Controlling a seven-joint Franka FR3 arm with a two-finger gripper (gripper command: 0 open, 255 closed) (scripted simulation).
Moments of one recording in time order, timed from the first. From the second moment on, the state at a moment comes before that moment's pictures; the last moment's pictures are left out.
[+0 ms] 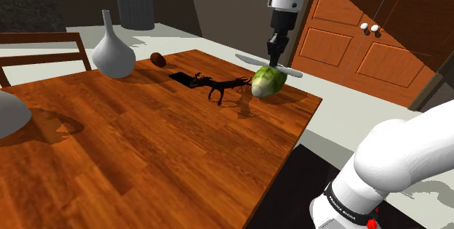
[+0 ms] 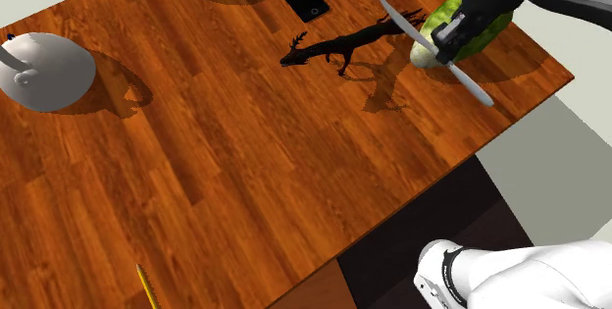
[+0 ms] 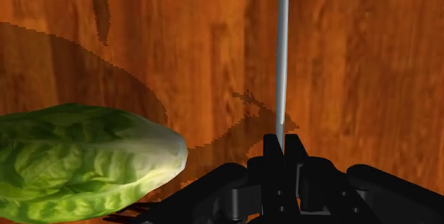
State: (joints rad) arm -0.04 -0.49 0.01 -2.17 0.00 1.64 -0.23
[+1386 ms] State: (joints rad) arm -0.05 -0.47 0.01 -2.44 -0.01 1.92 -0.23
